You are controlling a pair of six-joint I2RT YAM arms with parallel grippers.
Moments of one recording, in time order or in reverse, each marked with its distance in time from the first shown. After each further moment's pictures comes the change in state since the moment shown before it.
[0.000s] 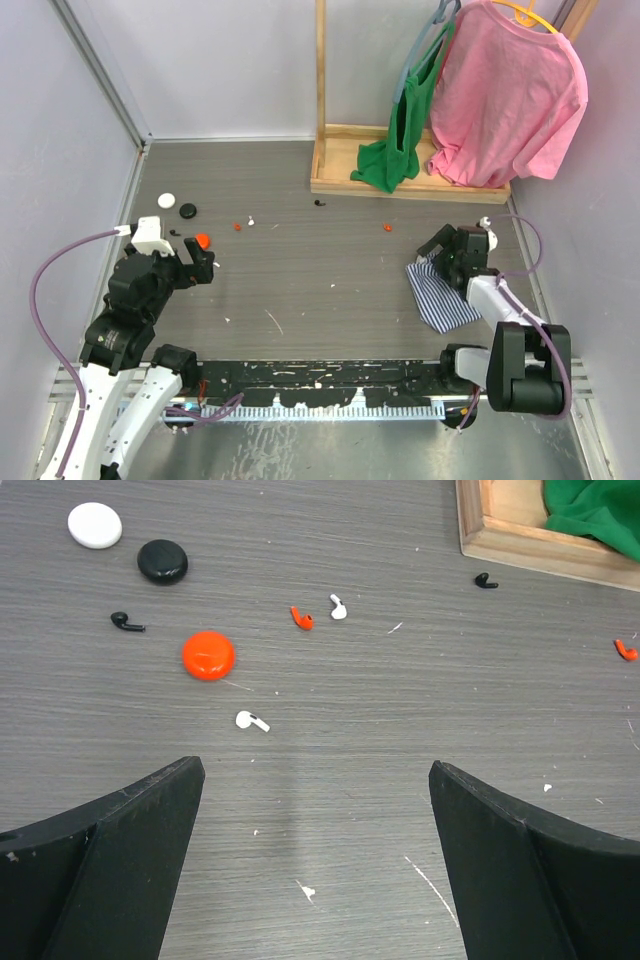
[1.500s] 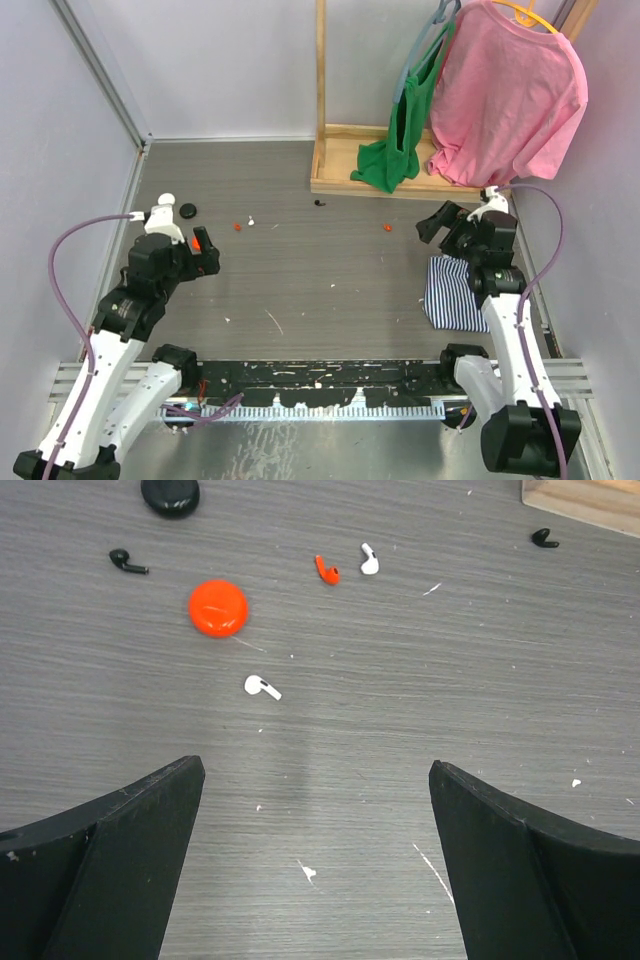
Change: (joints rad) left arm -0.006 0.168 0.028 -0.025 -0.044 -0.059; right arm -0.055 -0.325 0.198 -0.207 -0.225 -0.253
